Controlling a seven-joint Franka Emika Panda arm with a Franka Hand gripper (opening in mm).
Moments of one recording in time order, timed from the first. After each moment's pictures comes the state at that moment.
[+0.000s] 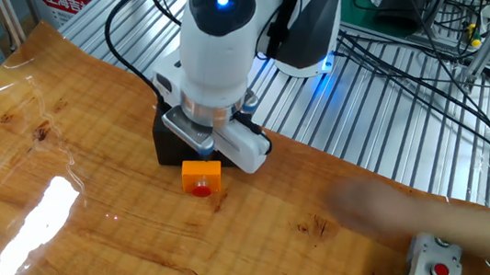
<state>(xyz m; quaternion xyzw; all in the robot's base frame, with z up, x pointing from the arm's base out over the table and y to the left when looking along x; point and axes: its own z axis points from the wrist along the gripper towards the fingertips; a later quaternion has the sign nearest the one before) 0.530 -0.003 0.241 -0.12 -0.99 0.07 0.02</state>
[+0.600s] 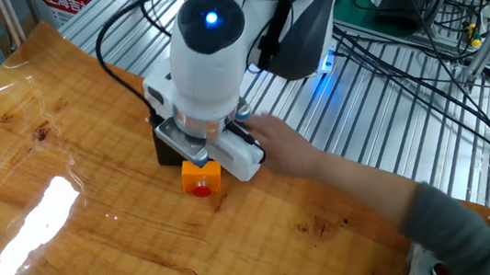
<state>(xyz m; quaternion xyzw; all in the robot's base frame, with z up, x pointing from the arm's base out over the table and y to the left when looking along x) 0.545 -0.008 0.228 -0.10 -0.99 0.07 0.04</state>
